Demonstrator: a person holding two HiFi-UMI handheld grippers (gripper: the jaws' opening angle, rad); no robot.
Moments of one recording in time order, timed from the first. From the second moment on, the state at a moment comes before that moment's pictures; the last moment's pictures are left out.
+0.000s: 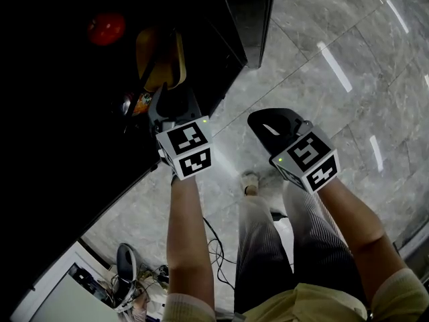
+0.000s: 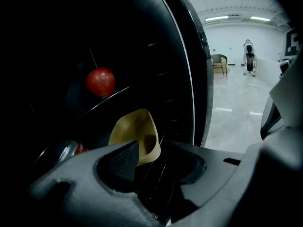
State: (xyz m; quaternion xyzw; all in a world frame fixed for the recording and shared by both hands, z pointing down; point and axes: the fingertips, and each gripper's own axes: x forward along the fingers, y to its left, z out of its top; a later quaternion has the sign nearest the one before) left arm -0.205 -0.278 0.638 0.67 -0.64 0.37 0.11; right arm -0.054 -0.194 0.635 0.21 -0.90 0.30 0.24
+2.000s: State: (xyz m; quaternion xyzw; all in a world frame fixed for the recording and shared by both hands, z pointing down) left arm -0.122 -0.182 0.657 0.74 -0.35 0.56 0.09; right arm -0.030 -0.169 0.609 0.28 -0.89 0.29 0.23
